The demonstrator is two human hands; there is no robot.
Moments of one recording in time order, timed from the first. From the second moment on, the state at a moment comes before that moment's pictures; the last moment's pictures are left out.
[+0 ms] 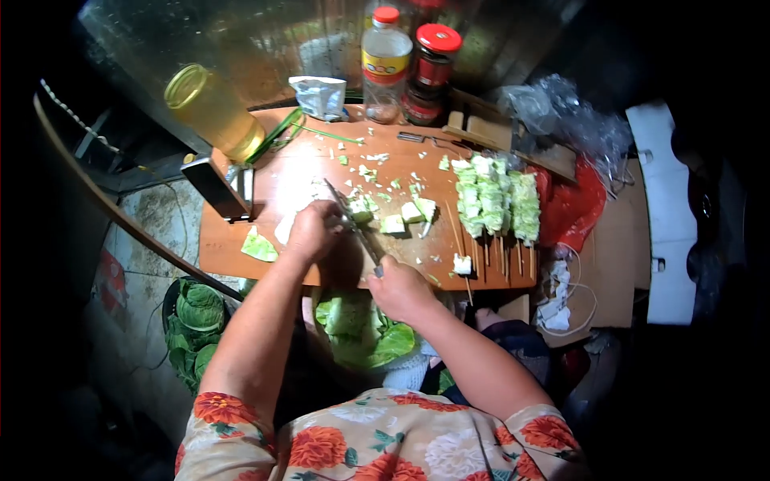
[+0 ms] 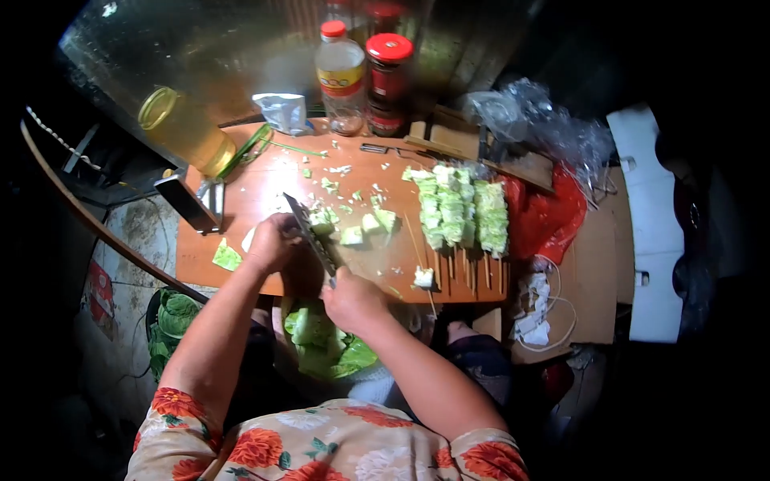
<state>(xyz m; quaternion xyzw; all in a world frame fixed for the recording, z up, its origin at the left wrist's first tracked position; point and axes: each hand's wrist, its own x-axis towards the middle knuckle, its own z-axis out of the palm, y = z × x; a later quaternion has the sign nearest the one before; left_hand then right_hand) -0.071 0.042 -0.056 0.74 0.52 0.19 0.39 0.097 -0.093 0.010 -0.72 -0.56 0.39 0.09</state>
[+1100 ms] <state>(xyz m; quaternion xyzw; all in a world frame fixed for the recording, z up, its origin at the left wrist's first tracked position) -0.078 0.055 -0.062 0.63 0.61 0.14 0.46 0.102 -0.116 0.047 -0.68 -0.58 0.42 0.14</state>
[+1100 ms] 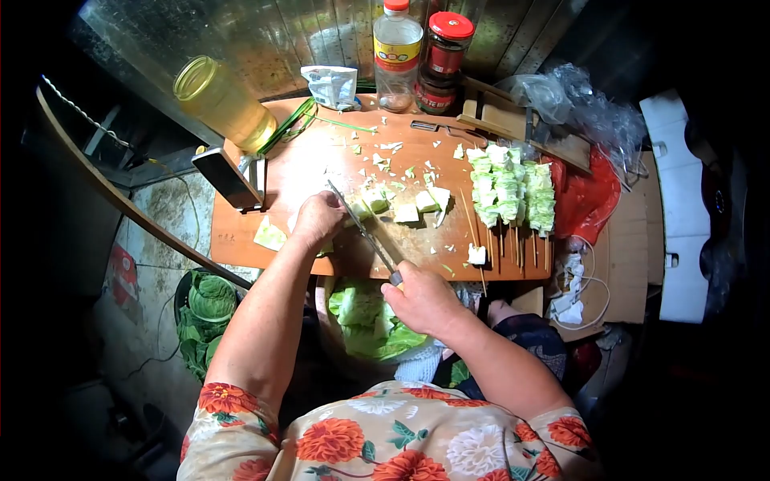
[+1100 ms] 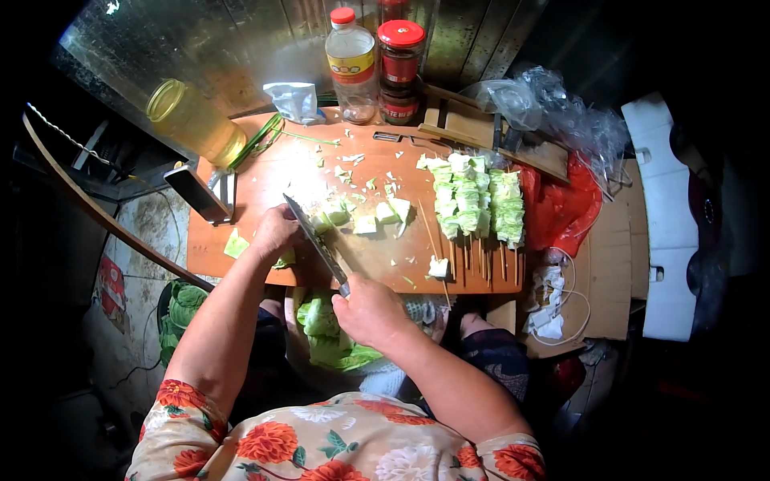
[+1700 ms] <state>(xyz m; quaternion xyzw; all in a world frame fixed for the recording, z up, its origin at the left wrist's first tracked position) -0.060 0.054 -0.038 0.48 0.68 0.12 0.55 0.110 -0.091 0.047 -0.67 -0.59 0.44 0.07</state>
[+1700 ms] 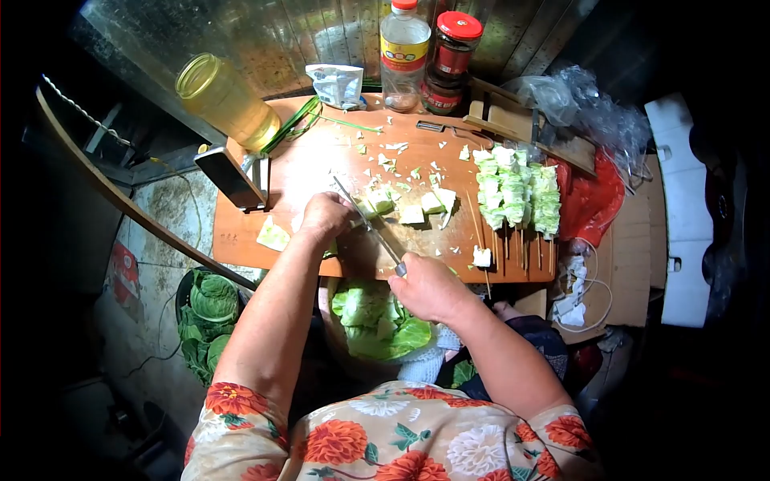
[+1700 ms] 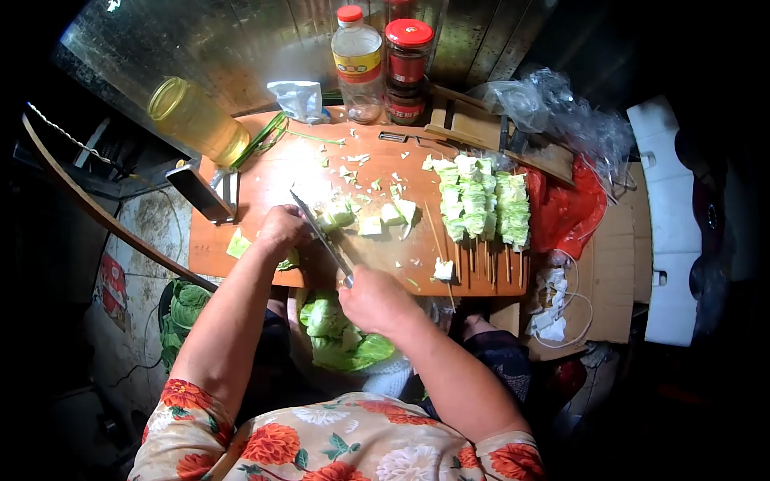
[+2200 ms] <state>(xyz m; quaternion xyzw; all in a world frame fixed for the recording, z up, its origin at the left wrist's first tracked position) -0.061 0.049 -0.025 0.61 0.62 0.02 0.49 0.100 -0.088 0.008 -0.69 -0.59 0.42 0.10</state>
